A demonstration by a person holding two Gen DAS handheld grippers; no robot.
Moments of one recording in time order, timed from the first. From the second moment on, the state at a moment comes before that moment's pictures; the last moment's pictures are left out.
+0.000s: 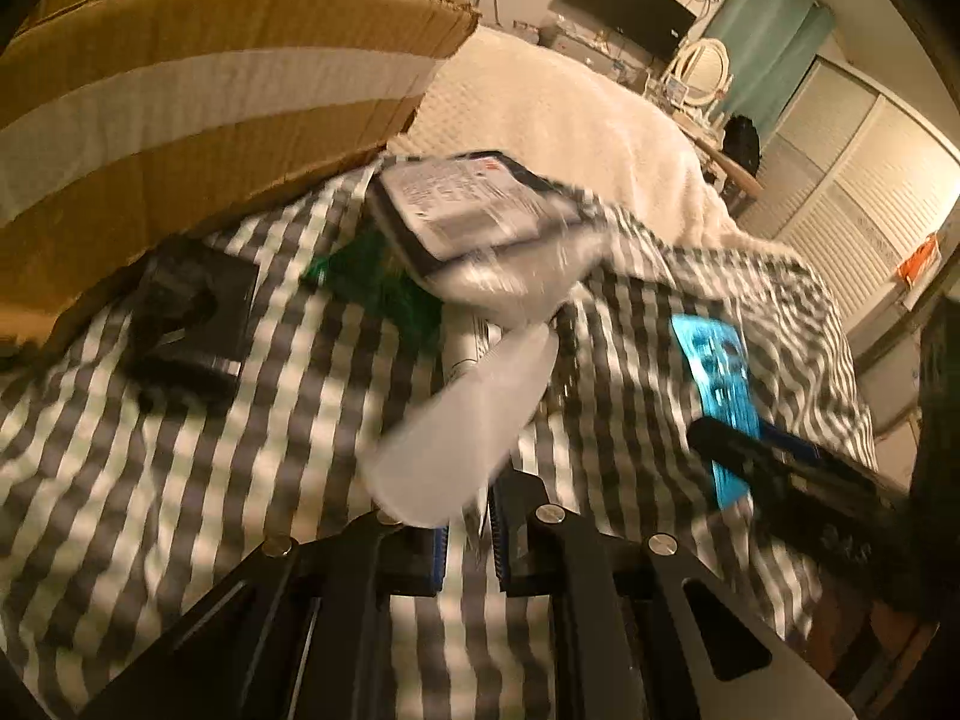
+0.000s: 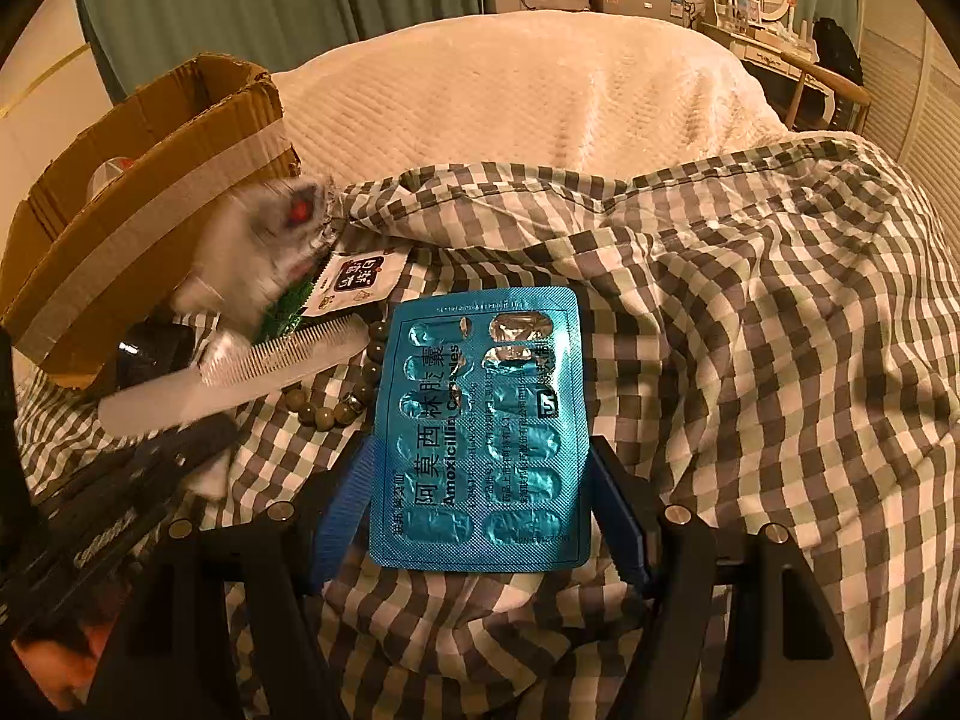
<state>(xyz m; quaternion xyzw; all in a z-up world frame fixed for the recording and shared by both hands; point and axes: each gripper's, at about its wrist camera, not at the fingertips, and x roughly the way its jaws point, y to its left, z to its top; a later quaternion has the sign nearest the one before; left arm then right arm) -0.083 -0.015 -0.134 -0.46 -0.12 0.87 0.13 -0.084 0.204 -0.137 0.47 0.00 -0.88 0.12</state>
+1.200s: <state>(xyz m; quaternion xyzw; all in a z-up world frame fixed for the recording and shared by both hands) -0.034 -0.044 -0.076 -0.42 -0.09 0.89 0.12 -0.046 0.201 -0.100 0.44 0.00 -0.89 0.13</state>
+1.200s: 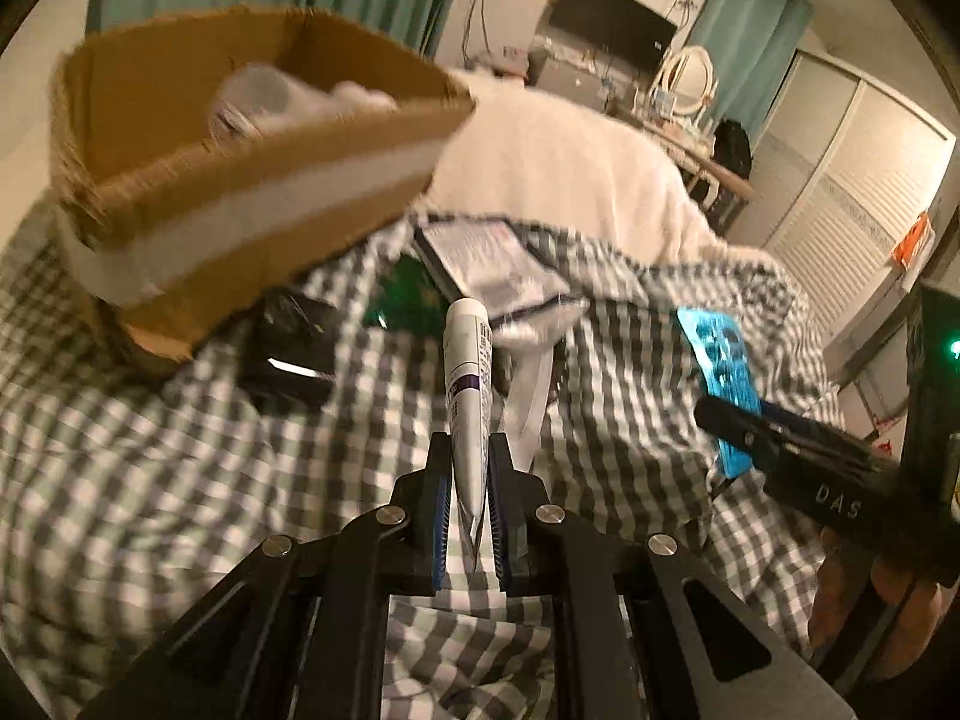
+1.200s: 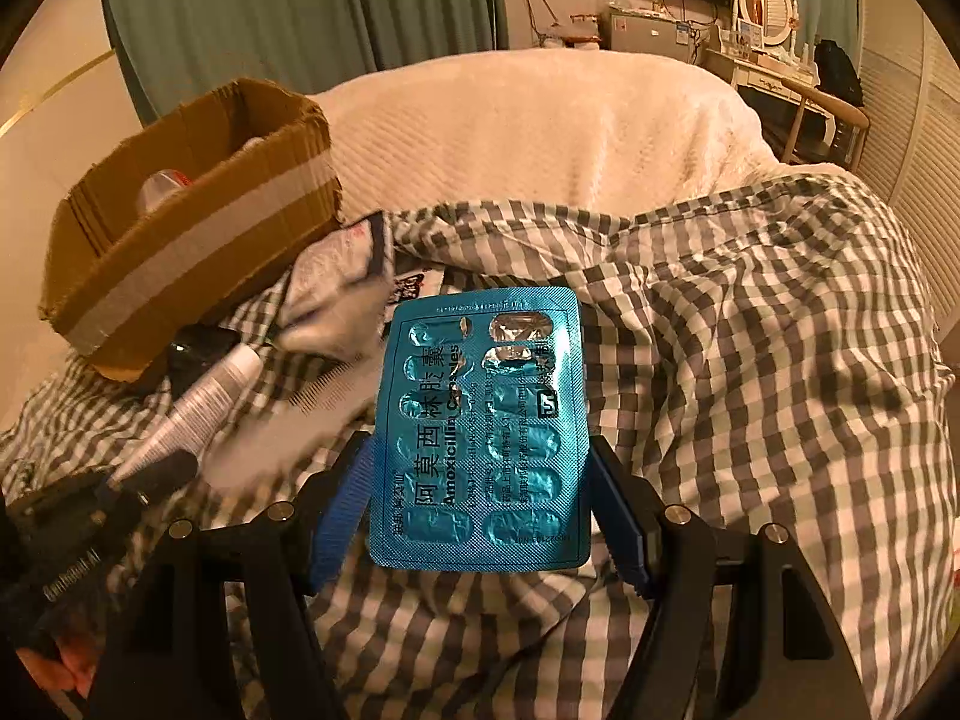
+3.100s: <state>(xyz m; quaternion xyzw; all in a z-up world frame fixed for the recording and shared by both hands) -0.051 -0.068 -0.042 -0.31 -0.05 0.95 0.03 -0.060 0.166 -0.044 0.38 -0.03 -0.91 0.13</state>
